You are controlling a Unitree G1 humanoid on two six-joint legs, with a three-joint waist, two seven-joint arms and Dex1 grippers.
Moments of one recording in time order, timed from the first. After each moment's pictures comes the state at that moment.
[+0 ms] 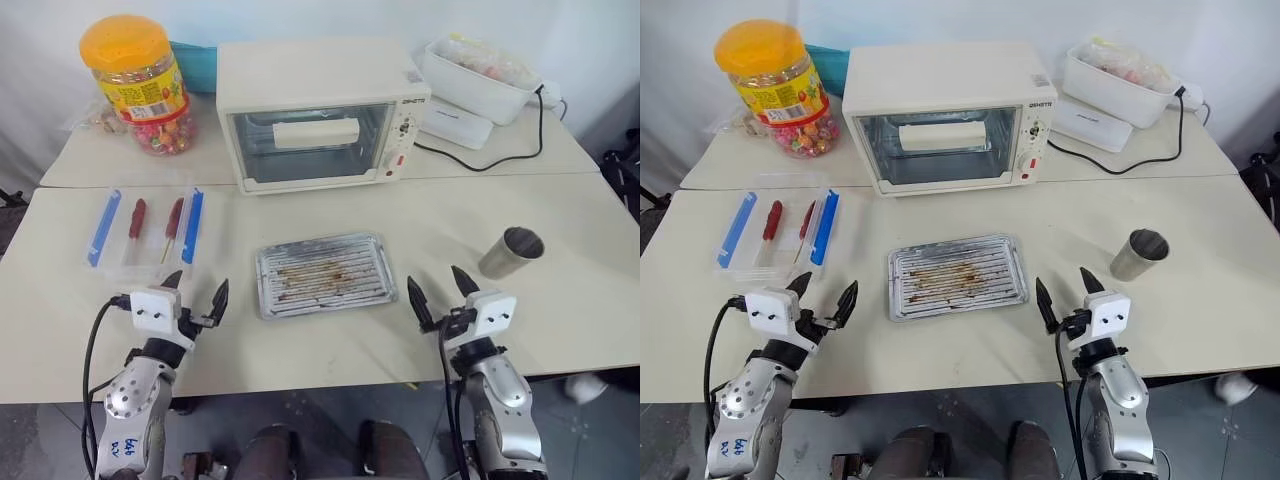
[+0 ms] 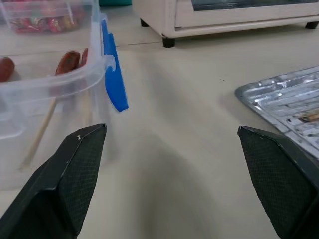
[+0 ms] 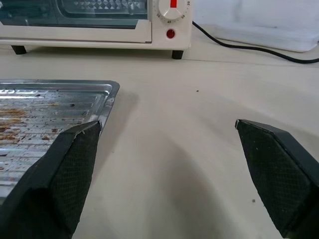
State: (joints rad) left arm 0.14 0.24 0.25 -0.29 -0.20 0.05 -0.23; right arm 0.09 -0.15 -0.11 -0.09 0.22 -0.22 0.38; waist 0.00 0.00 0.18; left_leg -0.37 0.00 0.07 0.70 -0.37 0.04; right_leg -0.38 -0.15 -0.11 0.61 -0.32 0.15
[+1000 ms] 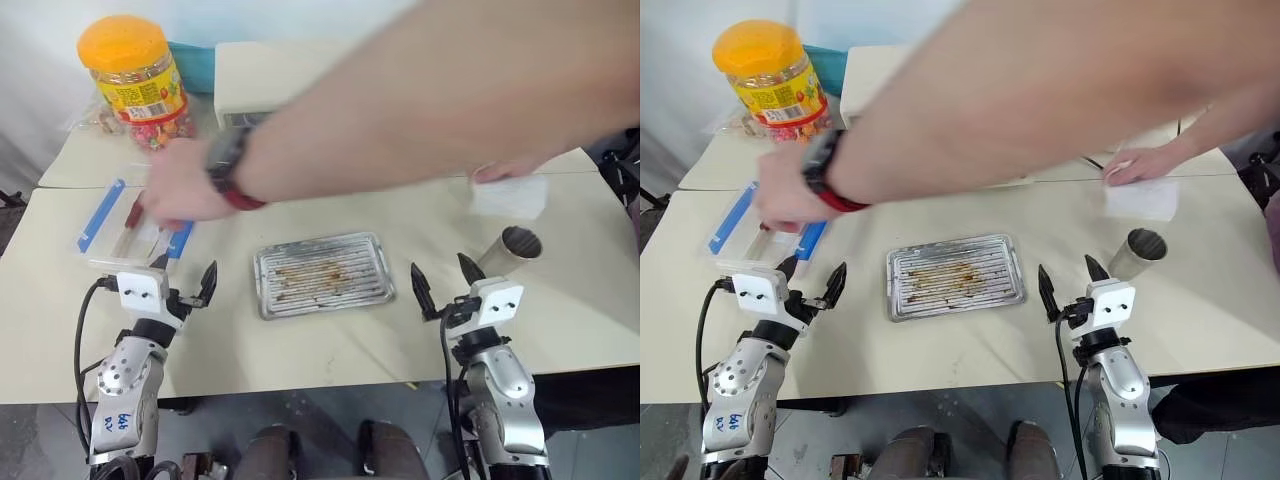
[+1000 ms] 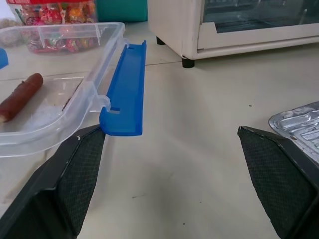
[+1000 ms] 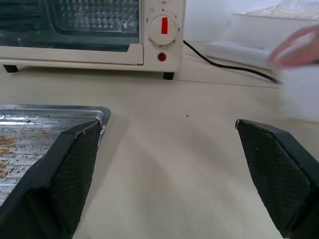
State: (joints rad) left arm 0.05 0.27 0.29 -0.23 -0.24 0.09 -0.23; right arm 0.05 -0.17 -0.11 -0.16 0.21 -0.15 0.33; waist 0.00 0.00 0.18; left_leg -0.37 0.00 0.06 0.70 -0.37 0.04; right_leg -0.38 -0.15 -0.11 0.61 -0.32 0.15
